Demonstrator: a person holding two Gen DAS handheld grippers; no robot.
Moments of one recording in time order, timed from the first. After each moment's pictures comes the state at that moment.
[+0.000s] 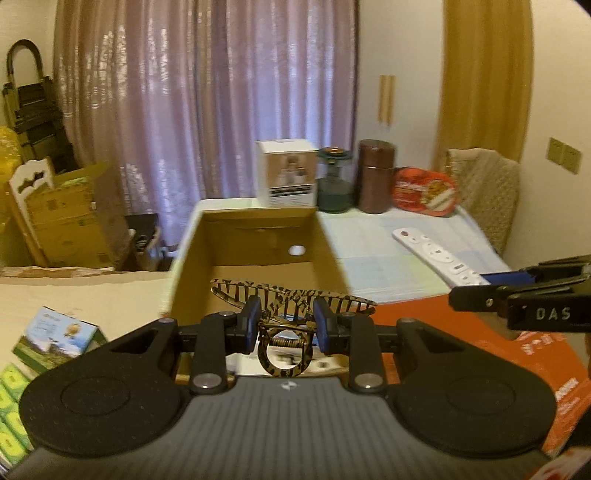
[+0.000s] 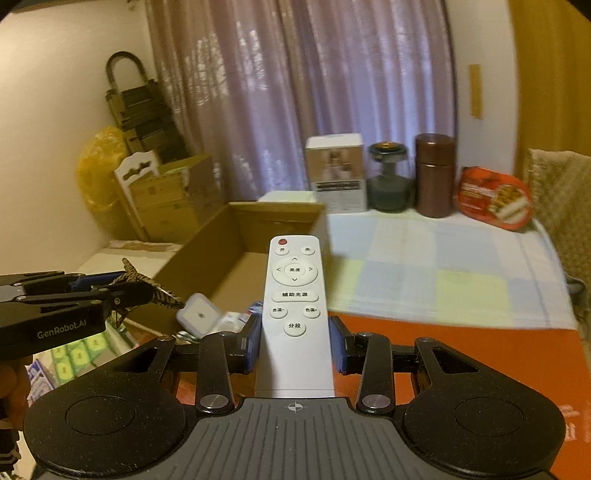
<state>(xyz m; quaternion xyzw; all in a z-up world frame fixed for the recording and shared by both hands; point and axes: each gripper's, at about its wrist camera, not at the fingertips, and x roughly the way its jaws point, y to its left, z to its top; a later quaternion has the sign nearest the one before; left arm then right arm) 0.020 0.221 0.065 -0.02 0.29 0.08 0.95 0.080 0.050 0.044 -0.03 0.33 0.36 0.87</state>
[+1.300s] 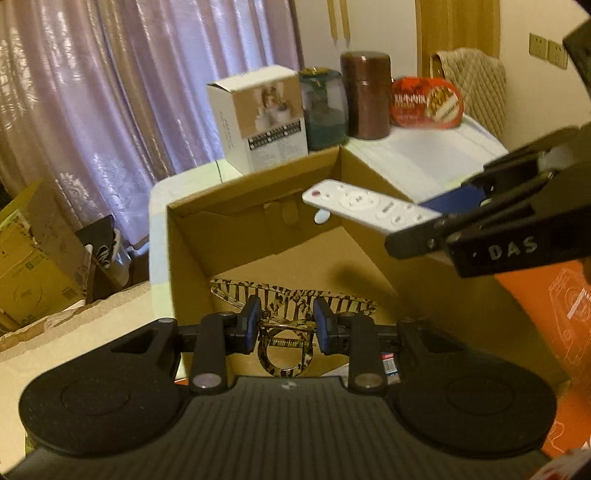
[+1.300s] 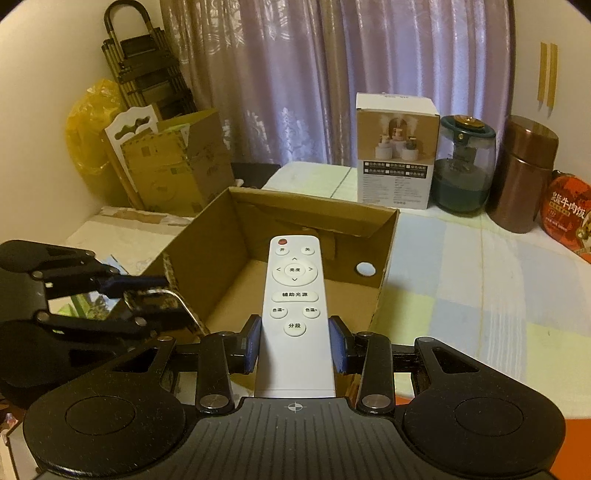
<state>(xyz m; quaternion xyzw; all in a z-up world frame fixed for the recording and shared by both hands) 0.197 0.314 -0.020 0.10 0.39 -0.04 0.92 0.223 0.205 -0.023 -0.08 0.37 0.37 0.85</state>
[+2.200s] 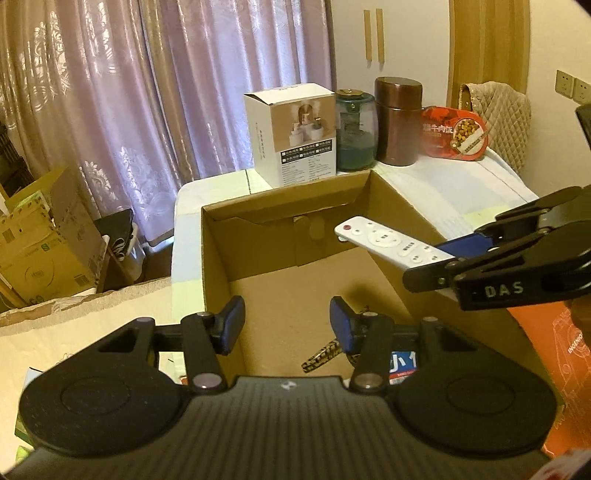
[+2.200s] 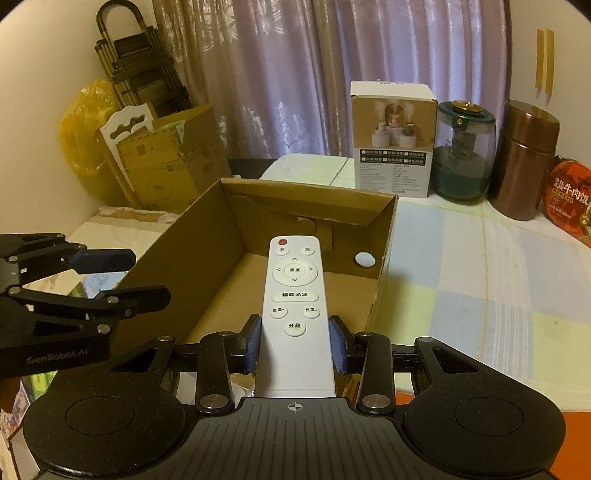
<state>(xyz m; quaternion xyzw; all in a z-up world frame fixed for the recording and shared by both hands) 0.183 0.327 -0.003 0.06 0.36 0.00 0.93 0.225 0.206 -0.033 -0.07 0.39 0.37 0.84</state>
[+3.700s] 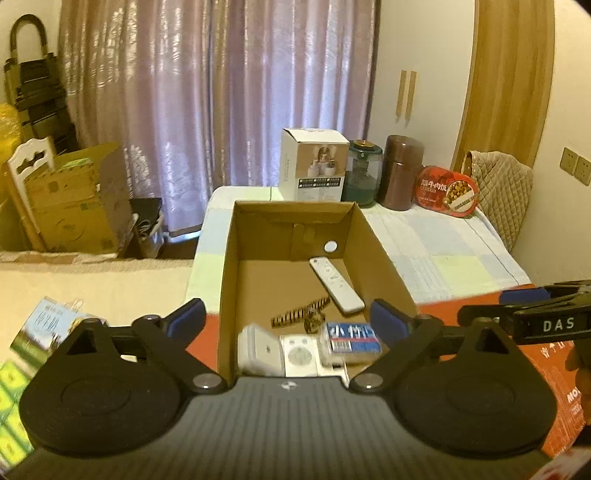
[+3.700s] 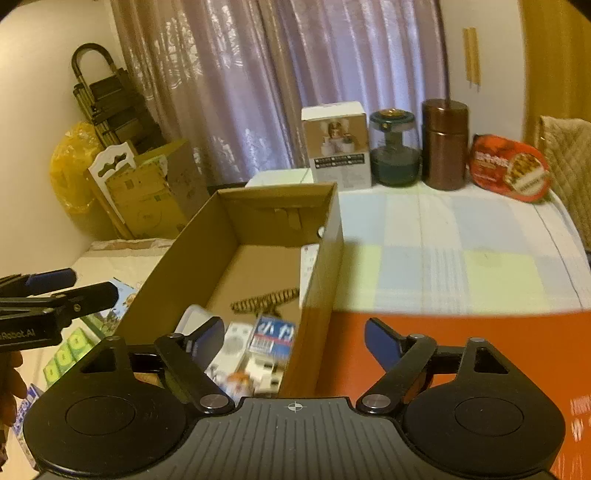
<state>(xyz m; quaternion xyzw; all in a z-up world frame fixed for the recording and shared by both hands) 0.031 0.294 0.060 -0.04 0.31 0.07 0.95 0.101 0.104 0.027 0.00 0.38 0.31 0.87</state>
